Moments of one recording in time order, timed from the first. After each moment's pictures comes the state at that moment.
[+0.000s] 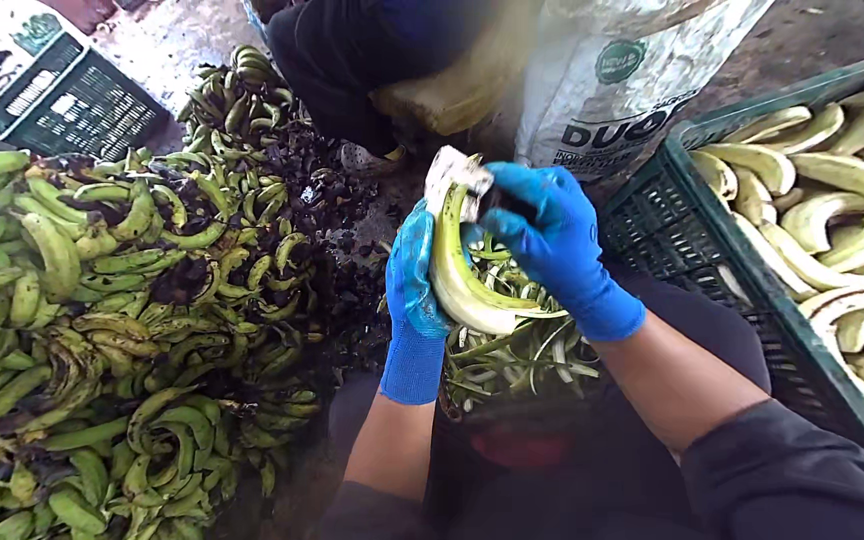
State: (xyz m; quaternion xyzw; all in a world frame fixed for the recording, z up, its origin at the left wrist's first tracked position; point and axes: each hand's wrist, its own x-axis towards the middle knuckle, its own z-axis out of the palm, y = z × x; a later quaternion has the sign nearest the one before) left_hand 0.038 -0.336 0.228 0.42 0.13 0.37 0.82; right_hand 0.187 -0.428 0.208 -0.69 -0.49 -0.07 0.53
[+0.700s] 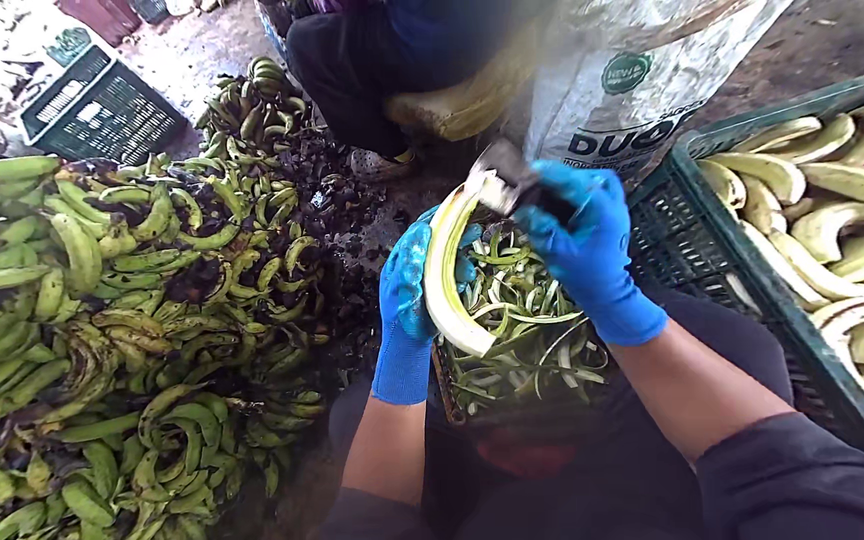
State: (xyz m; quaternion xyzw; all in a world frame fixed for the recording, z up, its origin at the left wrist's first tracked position) left_hand 0.015 -0.322 0.228 0.50 0.14 0.30 0.80; right_hand 0.201 -0.443 0.200 -0.70 -0.45 -0.11 0.55
